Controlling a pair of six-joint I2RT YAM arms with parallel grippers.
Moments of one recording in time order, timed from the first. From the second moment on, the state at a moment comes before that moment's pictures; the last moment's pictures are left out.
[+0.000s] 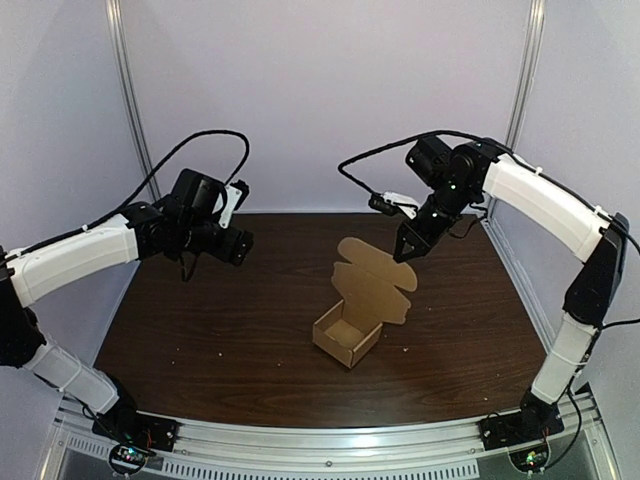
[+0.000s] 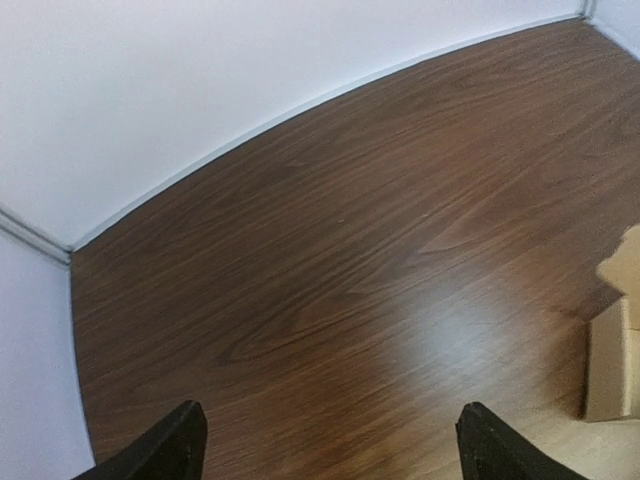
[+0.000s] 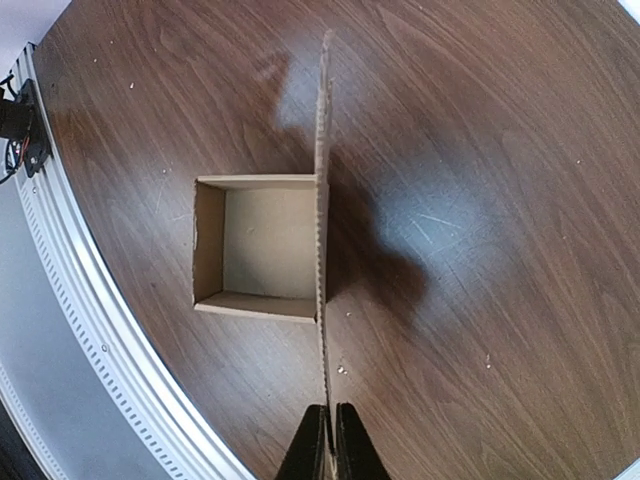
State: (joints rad) left arm -0.66 1.41 1.19 -0.48 -0.34 -0.13; right arm 0.60 1.74 1.82 -1.29 -0.41 -0.21
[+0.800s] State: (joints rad) left arm -0.67 1.26 1.05 -0.32 0.24 -0.21; right arm 0.67 2.00 2.08 -1.32 -0.48 -0.35
